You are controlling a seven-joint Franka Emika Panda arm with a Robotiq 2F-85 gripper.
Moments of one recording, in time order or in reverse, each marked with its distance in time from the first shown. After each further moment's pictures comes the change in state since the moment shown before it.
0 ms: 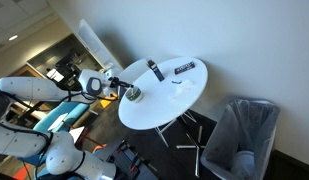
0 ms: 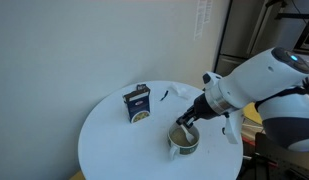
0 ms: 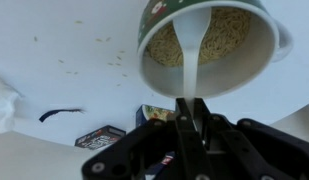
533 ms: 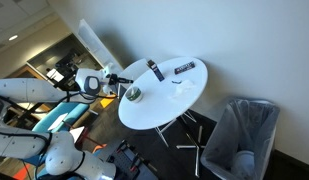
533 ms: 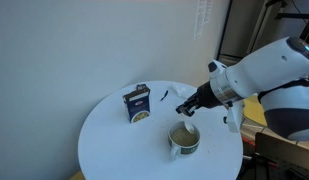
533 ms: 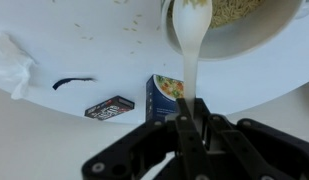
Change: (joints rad) arm -0.041 -0.051 -0.024 -0.008 -0.070 0.066 0.000
